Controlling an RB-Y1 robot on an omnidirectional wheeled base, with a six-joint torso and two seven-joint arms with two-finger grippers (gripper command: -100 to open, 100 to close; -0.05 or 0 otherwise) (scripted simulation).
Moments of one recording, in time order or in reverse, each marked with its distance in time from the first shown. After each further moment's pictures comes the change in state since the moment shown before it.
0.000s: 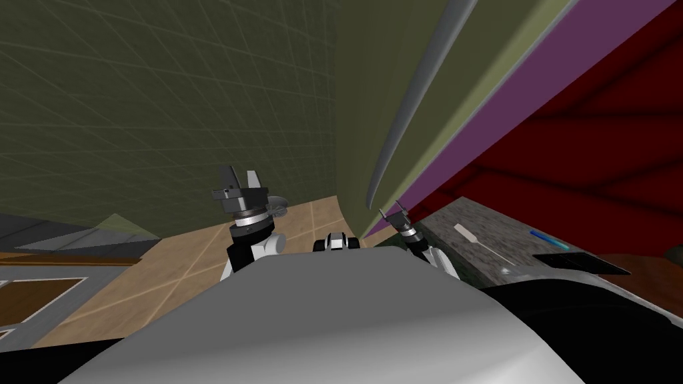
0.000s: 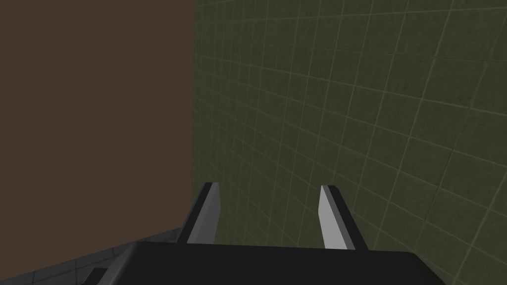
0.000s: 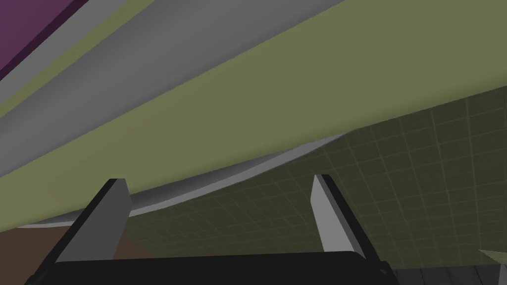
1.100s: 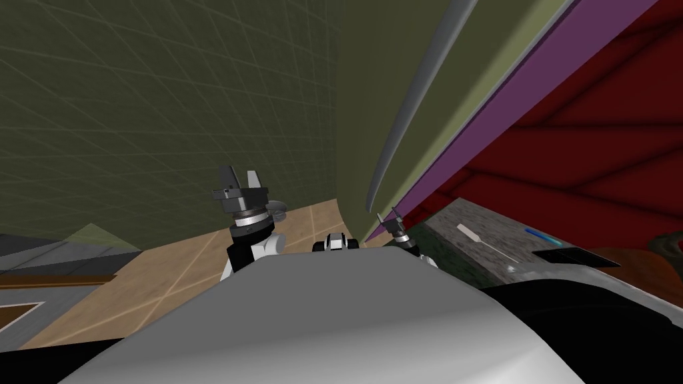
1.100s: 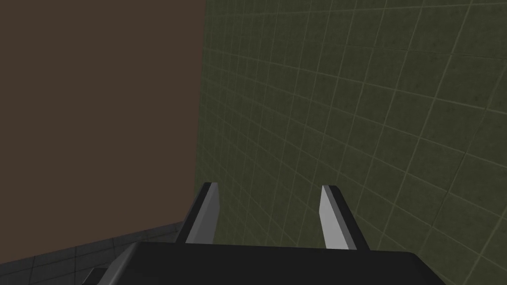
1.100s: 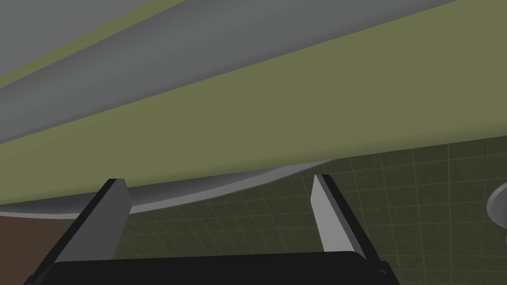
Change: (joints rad) left arm 0.000 0.000 0.000 0.000 0.000 0.000 0.000; right arm -0.004 0.201 -0.075 0.075 0.114 -0.073 0.214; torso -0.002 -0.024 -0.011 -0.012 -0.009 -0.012
